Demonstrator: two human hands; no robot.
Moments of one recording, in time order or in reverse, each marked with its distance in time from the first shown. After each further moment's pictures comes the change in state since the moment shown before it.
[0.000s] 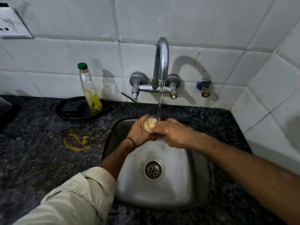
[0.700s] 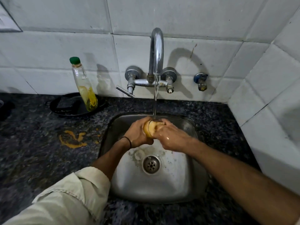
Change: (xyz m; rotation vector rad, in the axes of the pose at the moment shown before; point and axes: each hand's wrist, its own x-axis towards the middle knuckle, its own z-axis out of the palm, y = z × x) left_hand -0.016 0.010 -0.002 0.280 -0.173 0.018; right_hand 0.004 0.011 0.057 -0.069 0.054 0.105
